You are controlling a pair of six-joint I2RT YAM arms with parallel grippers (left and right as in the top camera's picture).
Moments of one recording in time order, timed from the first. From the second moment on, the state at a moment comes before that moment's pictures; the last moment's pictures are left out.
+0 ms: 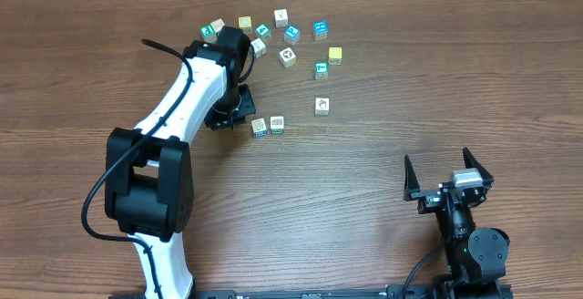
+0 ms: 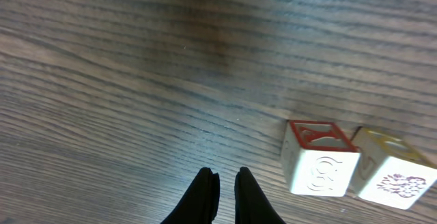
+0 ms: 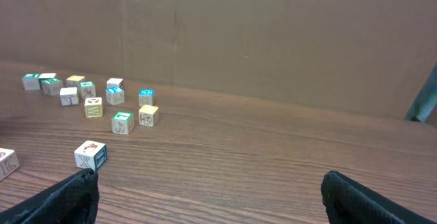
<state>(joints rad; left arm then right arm) -0.25 2.05 1.59 -1.10 -0.04 -0.57 0.08 0.01 0.02 -0.03 -0.02 -0.12</state>
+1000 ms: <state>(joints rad) -0.25 2.05 1.56 -1.06 -0.04 -0.57 0.08 0.01 0.02 -0.03 -0.02 -0.12</state>
